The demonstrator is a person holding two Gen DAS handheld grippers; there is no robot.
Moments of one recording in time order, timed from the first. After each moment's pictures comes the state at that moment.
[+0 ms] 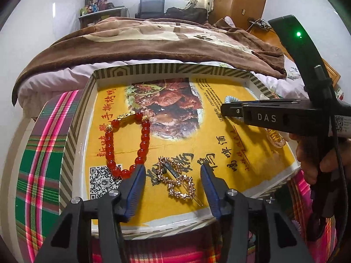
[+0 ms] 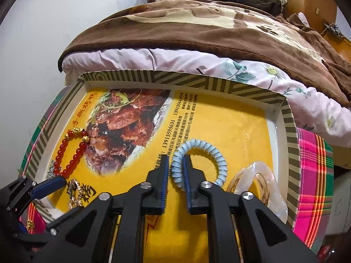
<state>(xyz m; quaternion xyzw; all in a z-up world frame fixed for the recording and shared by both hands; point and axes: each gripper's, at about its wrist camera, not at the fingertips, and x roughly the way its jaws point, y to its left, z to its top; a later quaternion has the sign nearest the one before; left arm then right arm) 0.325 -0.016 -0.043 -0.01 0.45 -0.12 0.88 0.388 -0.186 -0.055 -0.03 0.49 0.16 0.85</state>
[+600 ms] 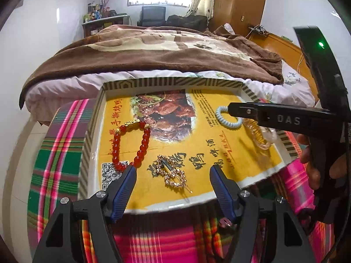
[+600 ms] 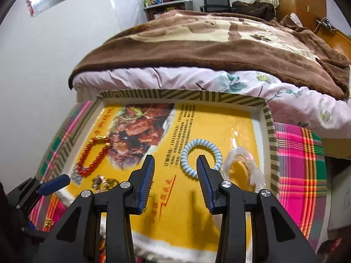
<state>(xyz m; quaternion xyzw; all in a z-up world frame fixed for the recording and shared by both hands) 0.294 -0.014 -0.011 -0.01 0.43 -0.11 0.90 0.342 -0.209 -0.011 0.02 0.45 0.17 0.88</state>
